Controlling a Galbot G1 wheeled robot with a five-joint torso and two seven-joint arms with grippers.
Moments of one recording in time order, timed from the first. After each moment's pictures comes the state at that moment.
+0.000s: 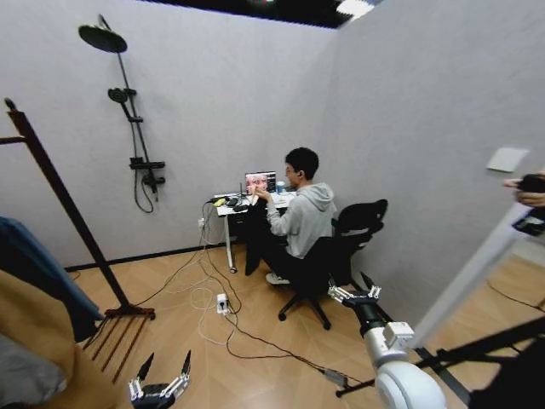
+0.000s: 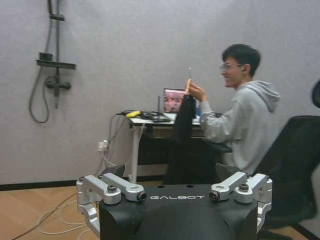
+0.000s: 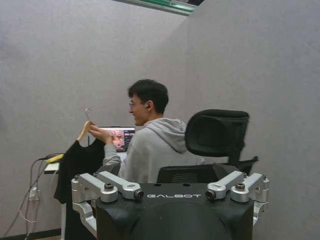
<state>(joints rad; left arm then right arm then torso) 1.86 -1.52 -0.65 -2.22 -0.22 -0.12 0.14 -1.38 1.34 0.64 2.25 0.23 -0.24 0.11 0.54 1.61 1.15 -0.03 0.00</state>
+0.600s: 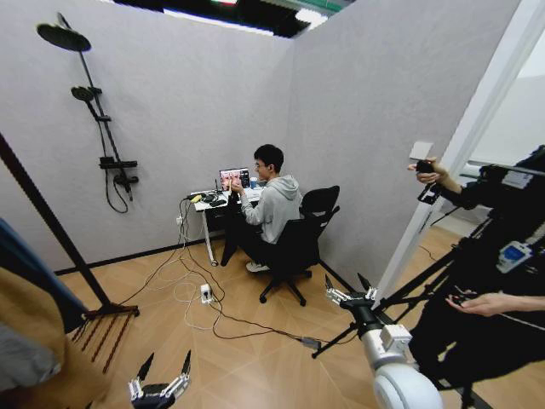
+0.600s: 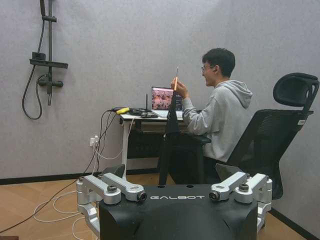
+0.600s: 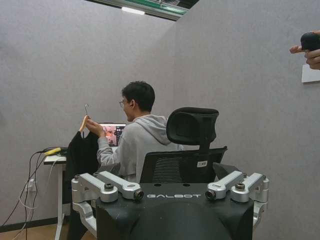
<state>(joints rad) 1.86 -1.52 -0.65 -2.22 -0.22 -0.12 0.14 -1.38 1.33 0.62 2.23 0.22 -0.22 0.10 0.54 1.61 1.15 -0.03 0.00</state>
